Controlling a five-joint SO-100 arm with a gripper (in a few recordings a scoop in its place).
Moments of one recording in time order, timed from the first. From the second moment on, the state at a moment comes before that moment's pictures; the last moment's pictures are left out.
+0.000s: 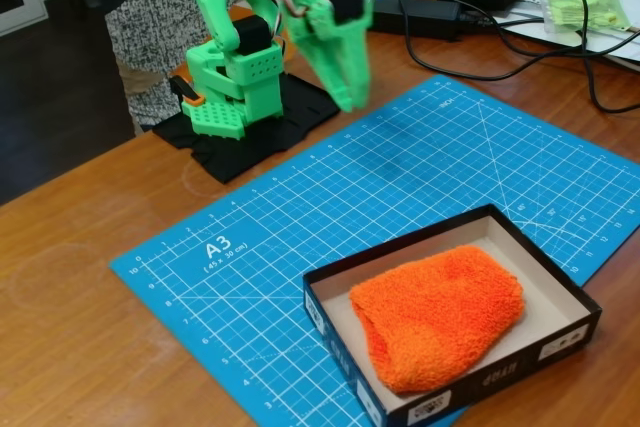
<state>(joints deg) 9.1 164.8 149.3 70.8 -0.1</state>
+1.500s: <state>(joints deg) 8.6 192.4 175.4 65.8 -0.3</state>
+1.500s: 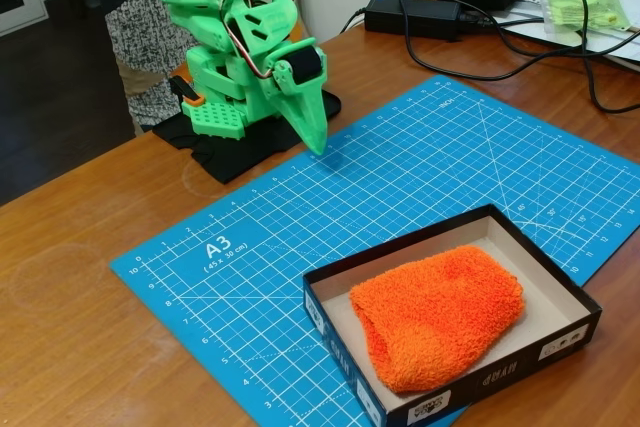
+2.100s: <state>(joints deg) 9.9 192.6 175.4 65.8 1.2</state>
